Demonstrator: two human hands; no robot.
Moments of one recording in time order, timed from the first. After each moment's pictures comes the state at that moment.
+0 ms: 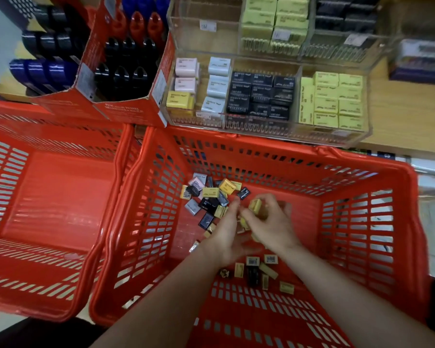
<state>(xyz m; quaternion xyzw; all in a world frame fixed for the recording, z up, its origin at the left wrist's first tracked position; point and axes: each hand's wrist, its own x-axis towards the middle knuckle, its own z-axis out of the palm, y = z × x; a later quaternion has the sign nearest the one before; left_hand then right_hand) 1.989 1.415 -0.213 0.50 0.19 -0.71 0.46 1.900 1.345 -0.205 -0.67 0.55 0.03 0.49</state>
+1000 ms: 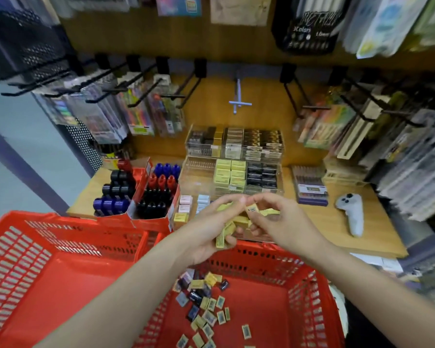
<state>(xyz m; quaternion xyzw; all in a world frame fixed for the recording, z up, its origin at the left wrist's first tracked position) 2.040 1.366 0.075 0.52 -0.19 -0.62 0.56 1.900 1.270 0.084 -0.75 0.33 -0.19 0.54</state>
